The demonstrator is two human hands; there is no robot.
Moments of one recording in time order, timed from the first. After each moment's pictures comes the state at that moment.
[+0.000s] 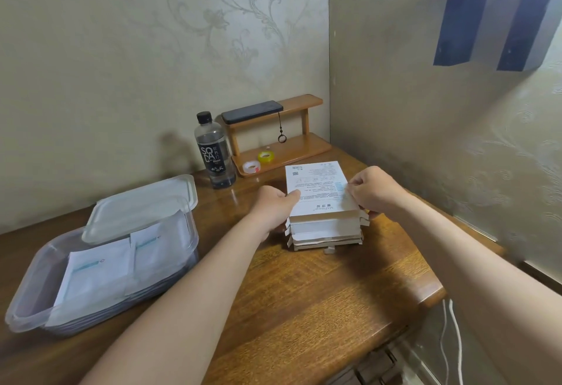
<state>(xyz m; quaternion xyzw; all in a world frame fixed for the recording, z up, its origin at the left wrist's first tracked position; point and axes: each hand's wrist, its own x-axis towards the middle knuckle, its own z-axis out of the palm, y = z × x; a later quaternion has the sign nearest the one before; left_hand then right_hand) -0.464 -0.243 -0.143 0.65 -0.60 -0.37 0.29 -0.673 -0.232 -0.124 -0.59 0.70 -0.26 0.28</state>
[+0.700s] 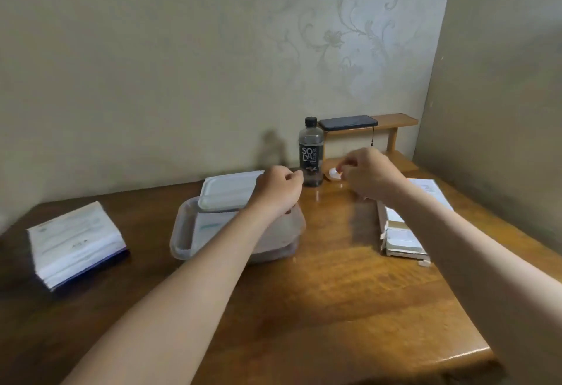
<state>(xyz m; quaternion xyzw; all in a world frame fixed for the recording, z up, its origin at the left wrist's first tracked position) -0.307 -0.159 -0.068 0.68 -0.57 -0.22 0.39 -0.487 -0.204 -0.047 -0.74 0.56 -0.30 0.23</state>
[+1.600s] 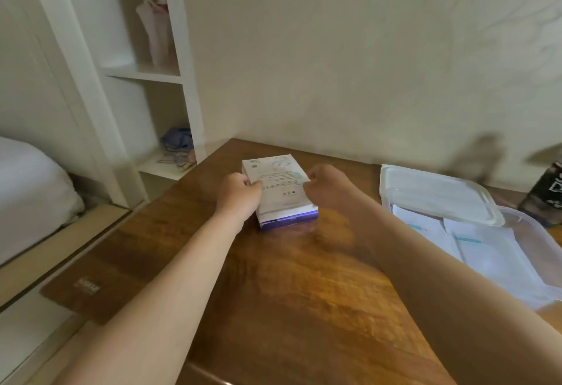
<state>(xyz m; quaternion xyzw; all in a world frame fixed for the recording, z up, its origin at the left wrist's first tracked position) 0.056 0.002 -0.138 0.82 -0.24 -0.11 0.51 -0.059 -0.129 -0.110 -0.87 0.38 -0.10 0.30</state>
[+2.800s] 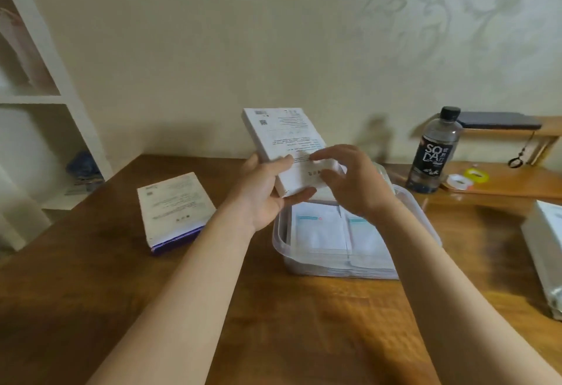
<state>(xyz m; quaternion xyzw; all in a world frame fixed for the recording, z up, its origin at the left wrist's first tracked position) -0.118 -0.115 -0.082 0.43 -0.25 -0.51 0.70 -0.268 -0.197 -0.083 -0.83 0.35 -0.36 0.27</state>
